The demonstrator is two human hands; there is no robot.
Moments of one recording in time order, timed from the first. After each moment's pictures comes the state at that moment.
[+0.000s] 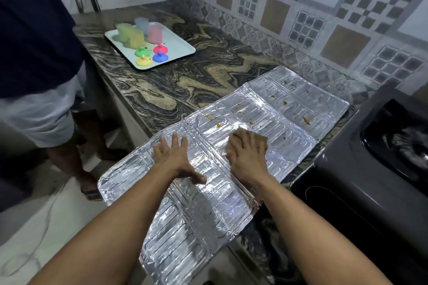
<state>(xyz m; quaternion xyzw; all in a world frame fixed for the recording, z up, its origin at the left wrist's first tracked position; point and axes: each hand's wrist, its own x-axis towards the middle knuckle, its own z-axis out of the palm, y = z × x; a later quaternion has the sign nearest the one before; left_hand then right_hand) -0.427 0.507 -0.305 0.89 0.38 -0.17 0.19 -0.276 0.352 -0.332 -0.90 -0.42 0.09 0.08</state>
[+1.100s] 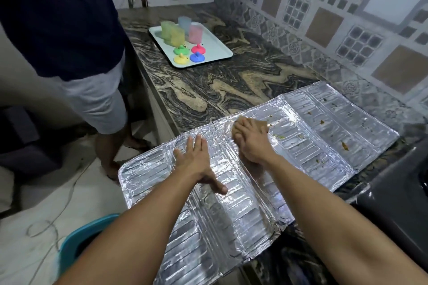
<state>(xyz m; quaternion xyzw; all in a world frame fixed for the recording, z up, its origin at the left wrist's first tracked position) -0.427 0.509 -0.302 0.87 0.40 -0.19 0.20 -0.233 0.448 -0.328 -0.83 -0.54 0.10 0.11</state>
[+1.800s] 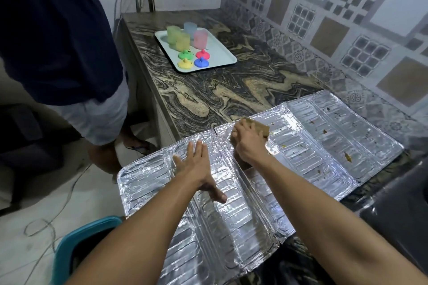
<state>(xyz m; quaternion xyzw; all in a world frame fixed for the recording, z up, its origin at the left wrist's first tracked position) -0.424 0.509 -0.300 0.86 0.42 -0.21 0.22 -0.243 0.476 -0.318 -0.84 -0.52 0.08 0.12</state>
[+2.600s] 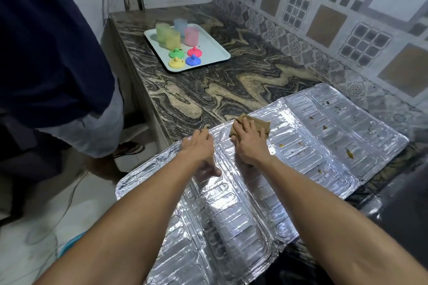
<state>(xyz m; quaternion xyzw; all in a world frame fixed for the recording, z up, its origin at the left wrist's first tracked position) -0.376 0.544 -0.293 0.91 0.36 -0.16 0.13 -0.222 0.470 -0.323 -0.85 -0.52 0.08 0.06</state>
